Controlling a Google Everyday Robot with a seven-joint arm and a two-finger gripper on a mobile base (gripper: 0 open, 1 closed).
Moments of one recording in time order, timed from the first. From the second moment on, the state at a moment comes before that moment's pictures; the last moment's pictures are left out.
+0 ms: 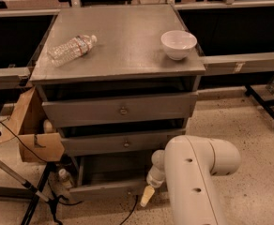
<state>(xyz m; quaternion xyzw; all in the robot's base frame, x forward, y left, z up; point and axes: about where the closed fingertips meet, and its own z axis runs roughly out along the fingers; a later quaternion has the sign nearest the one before) 0.554 -0.075 0.158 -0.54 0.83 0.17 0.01</state>
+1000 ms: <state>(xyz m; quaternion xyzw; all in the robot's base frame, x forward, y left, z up) 0.542 -0.081 0.164 -0.53 0.83 0.17 0.00</state>
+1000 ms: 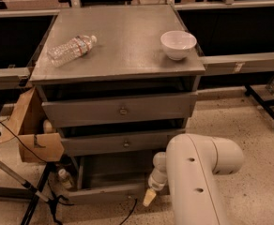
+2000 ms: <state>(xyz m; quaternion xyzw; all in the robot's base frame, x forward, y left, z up) 0.524 -0.090 0.168 -0.52 0.84 0.16 -0.01</state>
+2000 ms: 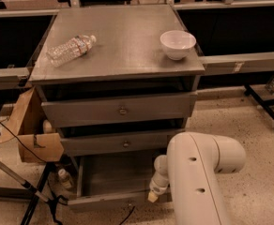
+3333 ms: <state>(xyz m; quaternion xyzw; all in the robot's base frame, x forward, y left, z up) 0.462 -0.109 0.176 -0.51 0.84 0.16 -0.05</state>
